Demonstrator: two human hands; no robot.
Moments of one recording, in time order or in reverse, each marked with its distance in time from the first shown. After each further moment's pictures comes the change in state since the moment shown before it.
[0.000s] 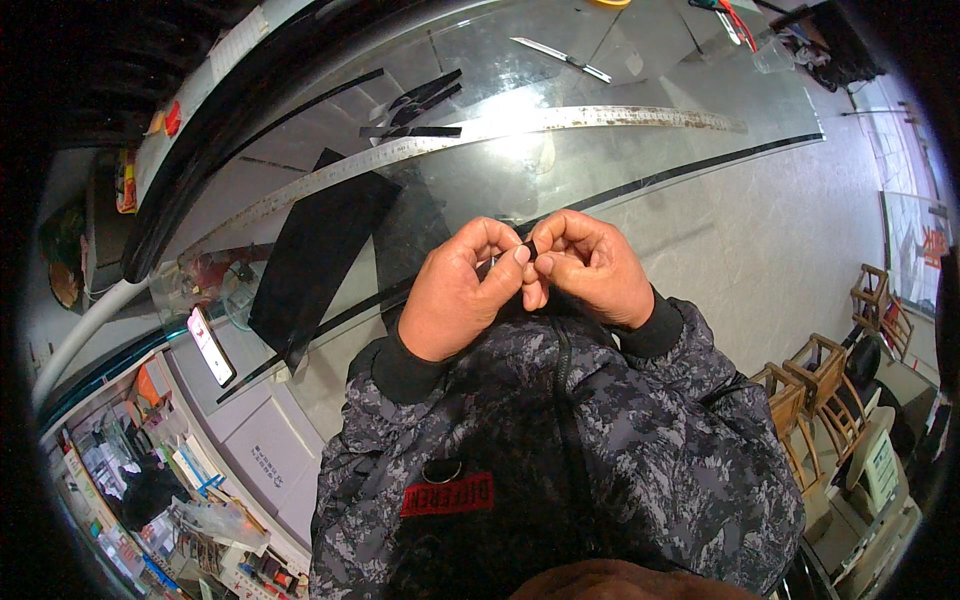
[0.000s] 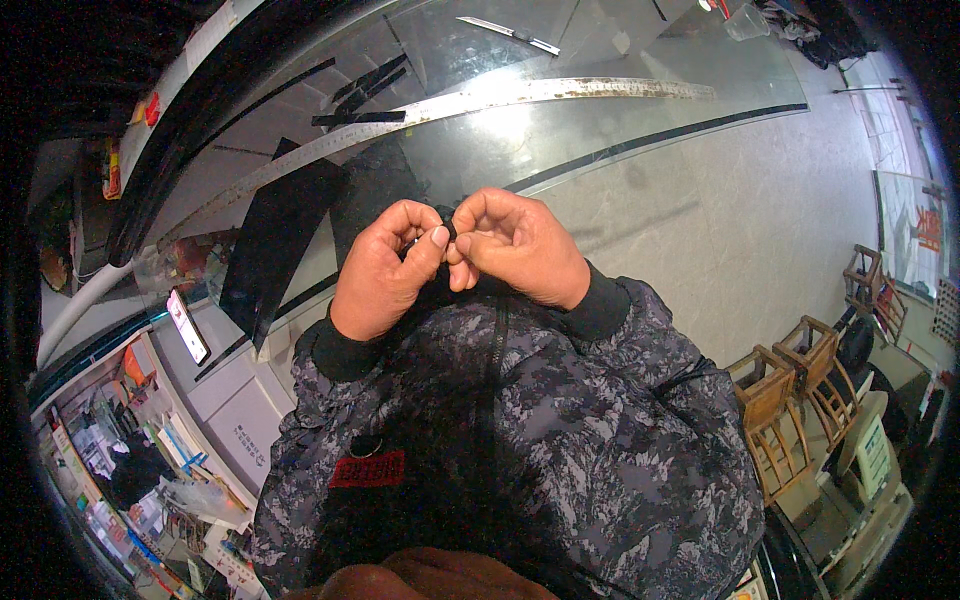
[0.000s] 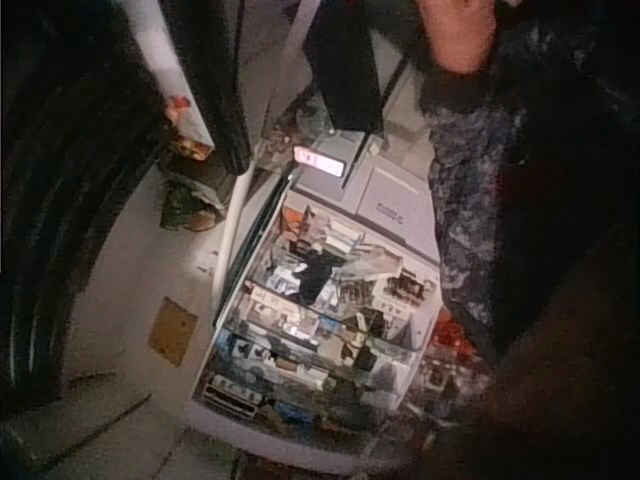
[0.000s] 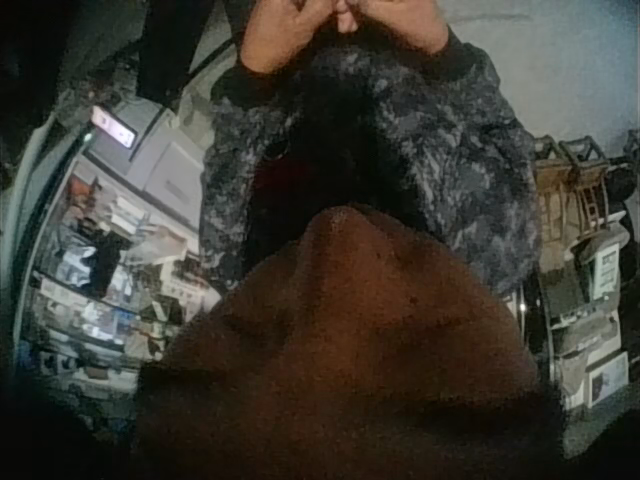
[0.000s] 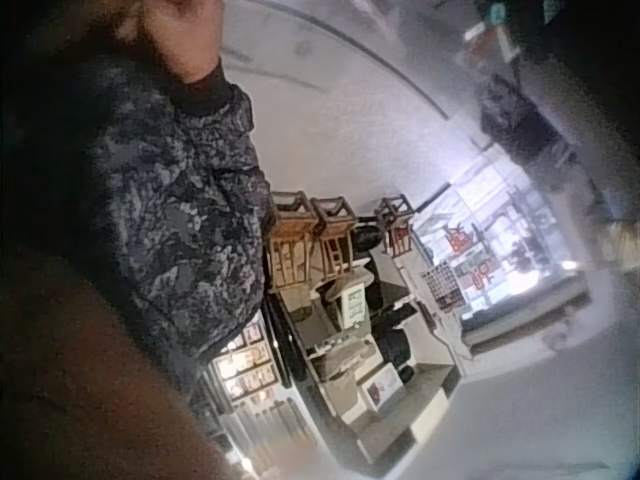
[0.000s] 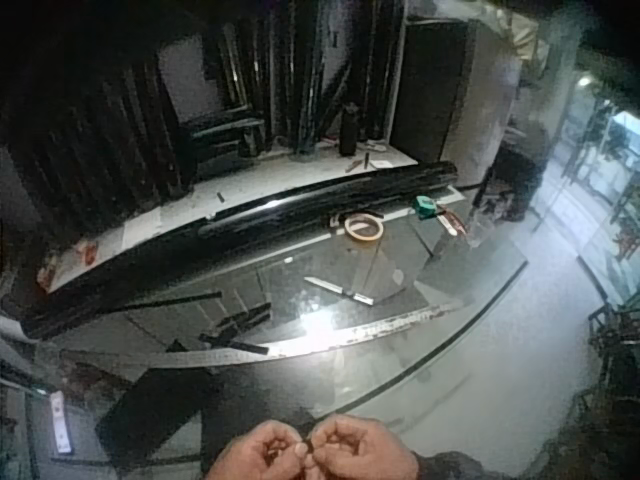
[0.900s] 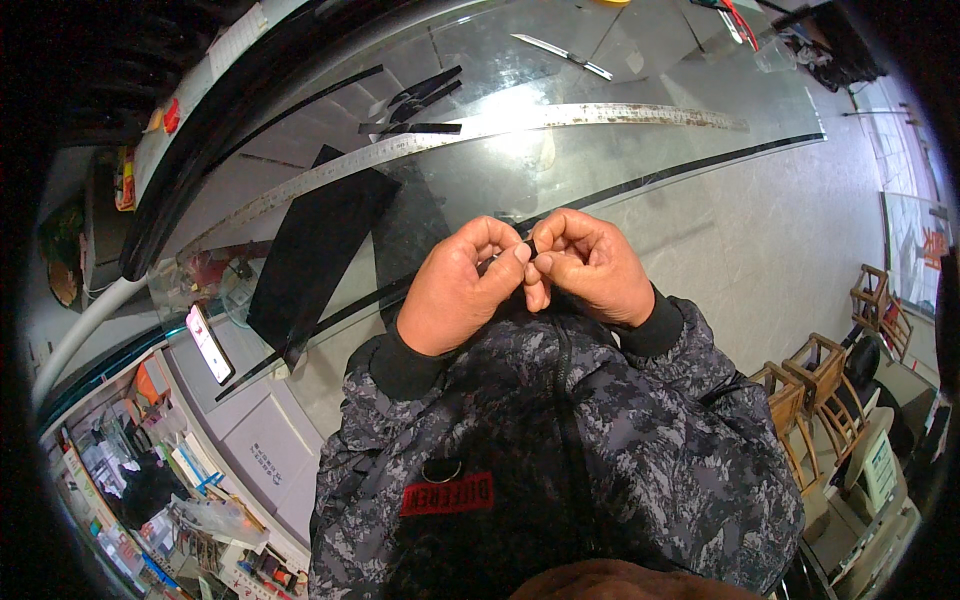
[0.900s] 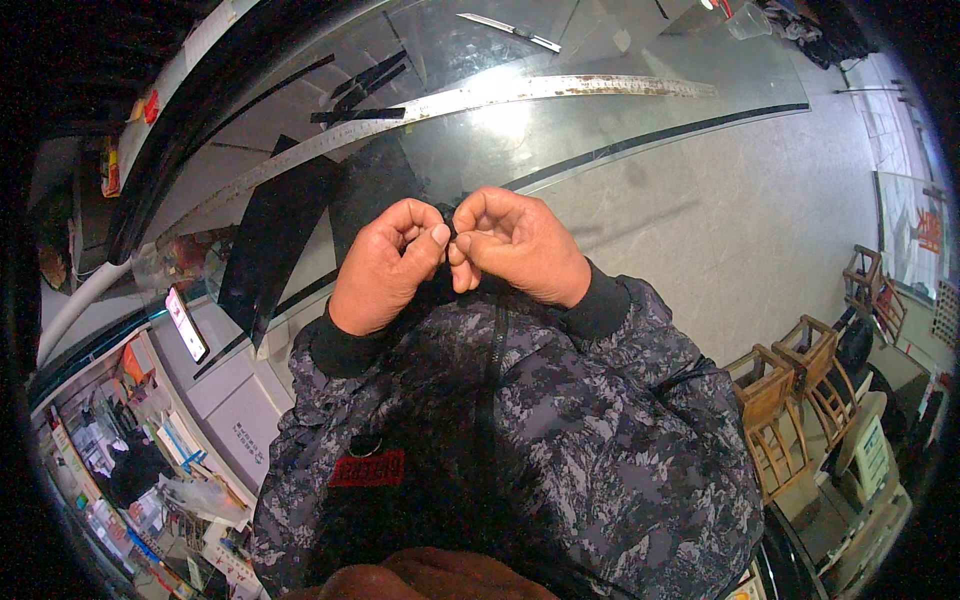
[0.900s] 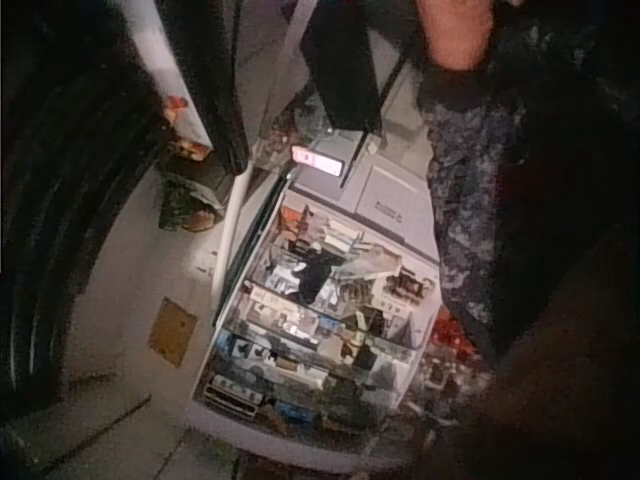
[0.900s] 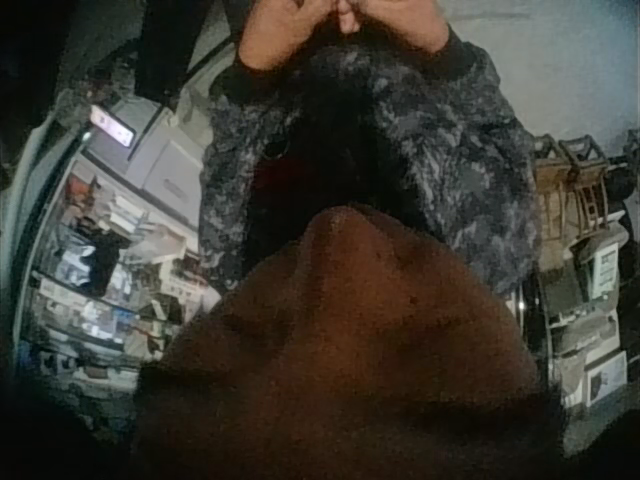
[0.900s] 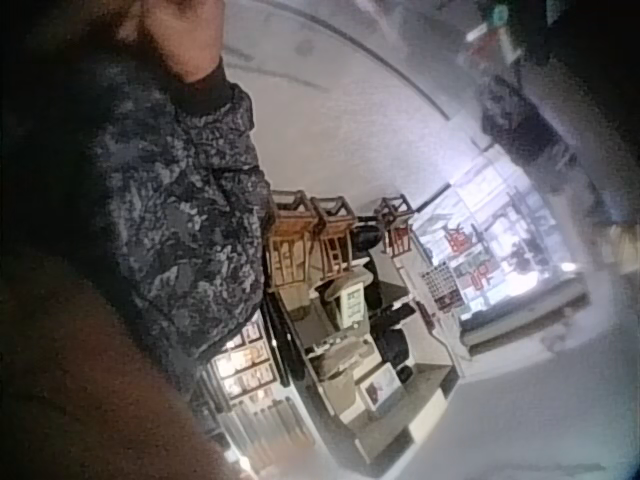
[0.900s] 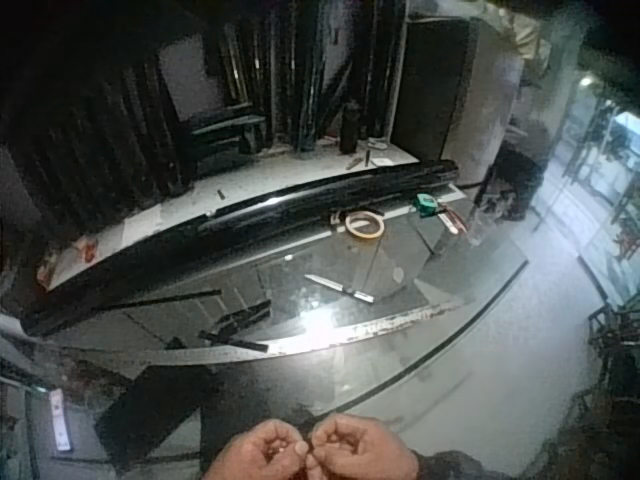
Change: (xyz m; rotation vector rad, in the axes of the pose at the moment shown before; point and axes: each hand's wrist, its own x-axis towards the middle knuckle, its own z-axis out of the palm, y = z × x) left_hand 0.002 -0.005 -0.002 -0.061 -0.037 -0.035; right_hand -0.001 0.002 -0.002 0.041 -0.006 0.027
